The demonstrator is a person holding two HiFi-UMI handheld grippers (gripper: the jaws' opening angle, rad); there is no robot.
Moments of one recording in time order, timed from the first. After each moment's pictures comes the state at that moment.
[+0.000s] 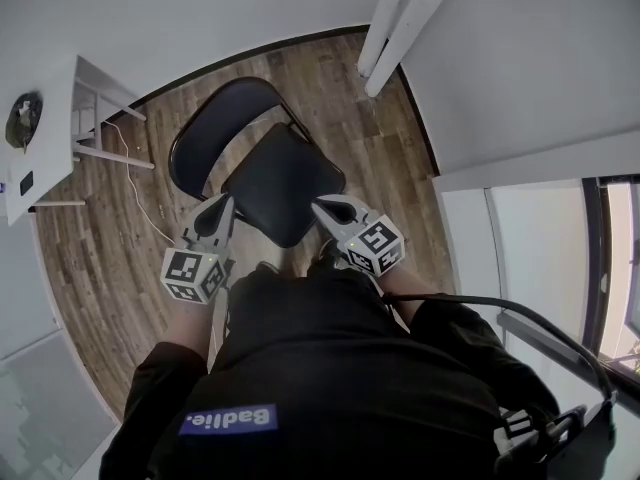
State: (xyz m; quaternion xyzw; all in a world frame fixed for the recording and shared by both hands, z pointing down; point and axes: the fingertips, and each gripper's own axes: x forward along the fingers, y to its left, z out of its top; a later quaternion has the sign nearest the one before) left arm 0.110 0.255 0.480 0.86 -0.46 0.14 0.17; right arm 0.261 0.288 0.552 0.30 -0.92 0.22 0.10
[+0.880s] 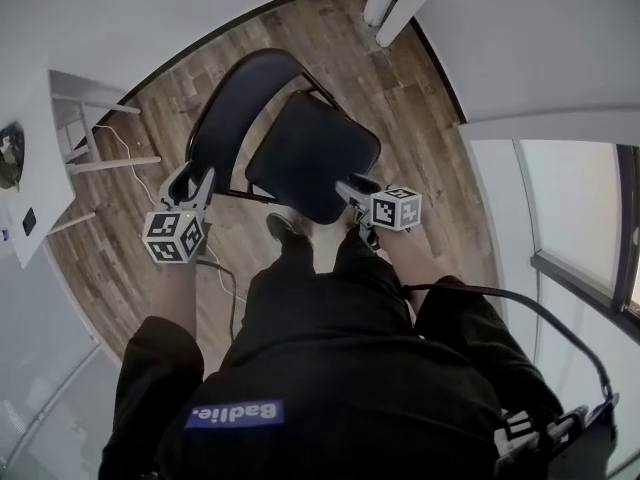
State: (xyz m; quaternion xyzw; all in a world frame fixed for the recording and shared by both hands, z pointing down) left arm -0.061 0.126 0.603 0.84 -0.43 0.26 0.20; right arm 0.208 0.247 0.749 0.41 -0.74 0.53 0.06
